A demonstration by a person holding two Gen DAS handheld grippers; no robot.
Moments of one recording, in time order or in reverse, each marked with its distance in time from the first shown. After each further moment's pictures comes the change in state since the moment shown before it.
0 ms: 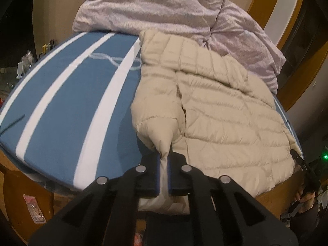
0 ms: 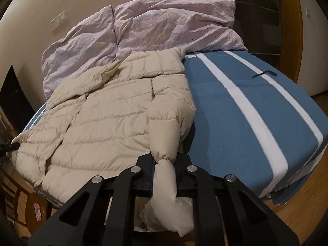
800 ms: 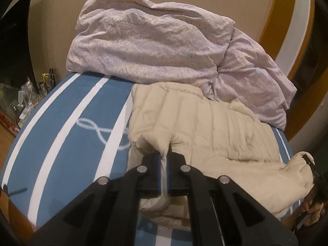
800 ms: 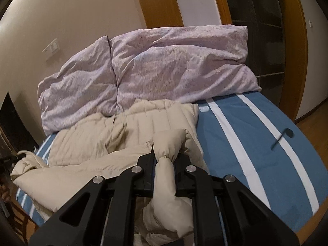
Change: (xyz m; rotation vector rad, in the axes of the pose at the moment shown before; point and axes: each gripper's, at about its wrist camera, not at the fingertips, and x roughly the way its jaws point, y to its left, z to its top) left arm 0.031 -0.031 0.152 -0.031 -0.122 0.065; right arm 0.044 0.028 0.153 0.041 -0.115 0.023
